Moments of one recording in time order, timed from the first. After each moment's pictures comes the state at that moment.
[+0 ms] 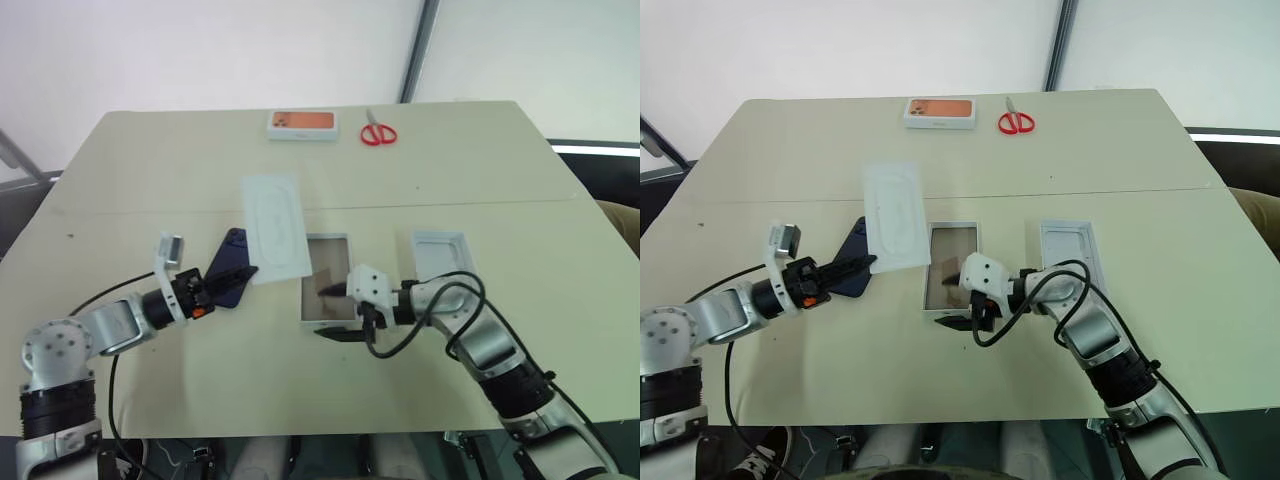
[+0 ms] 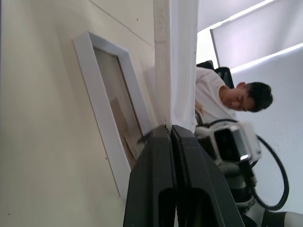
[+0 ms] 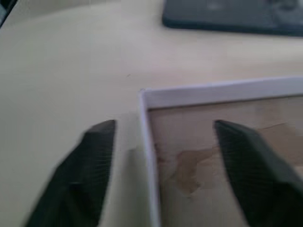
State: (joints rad) left arm -0.25 0.54 0.40 -0.04 -1.40 1.30 -0.43; right arm -0.39 -0.50 0.30 -0.15 0.17 0.34 1.06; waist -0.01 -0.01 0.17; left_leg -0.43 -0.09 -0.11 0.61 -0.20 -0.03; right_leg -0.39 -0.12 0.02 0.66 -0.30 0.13
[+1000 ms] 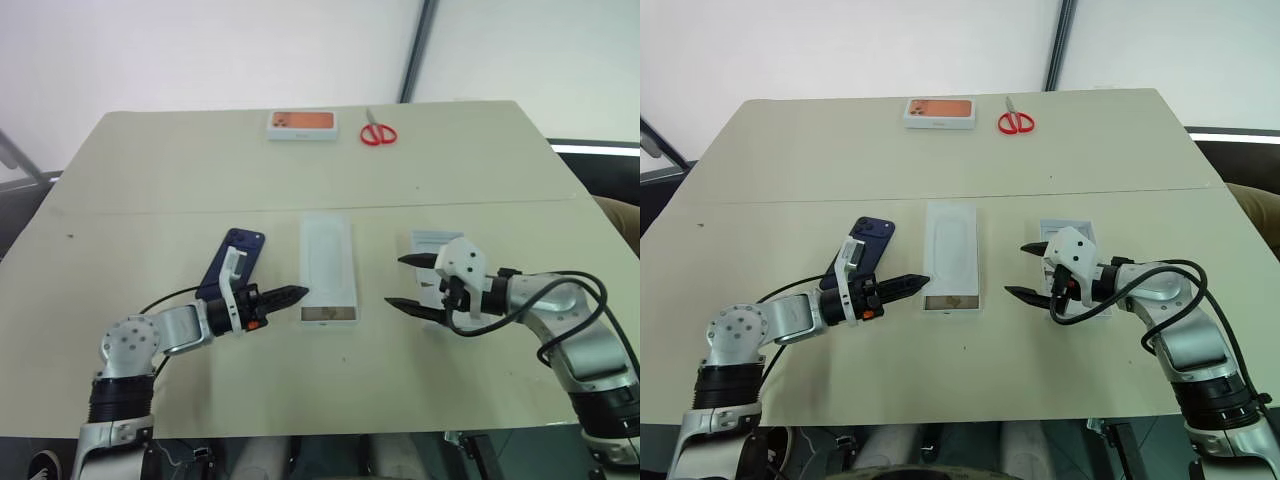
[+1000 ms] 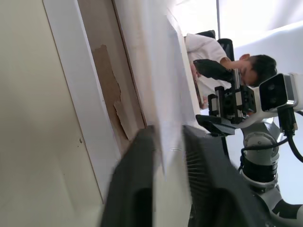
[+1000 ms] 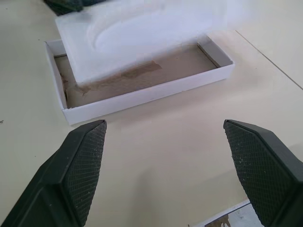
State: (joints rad) left arm -0.29 0.38 0.21 -0.02 -1.31 1.28 -0.35; right arm -0.21 -0.74 0.01 -0.24 0.29 0.35 0.99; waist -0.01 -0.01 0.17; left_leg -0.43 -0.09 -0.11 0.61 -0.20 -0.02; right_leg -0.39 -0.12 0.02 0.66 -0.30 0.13
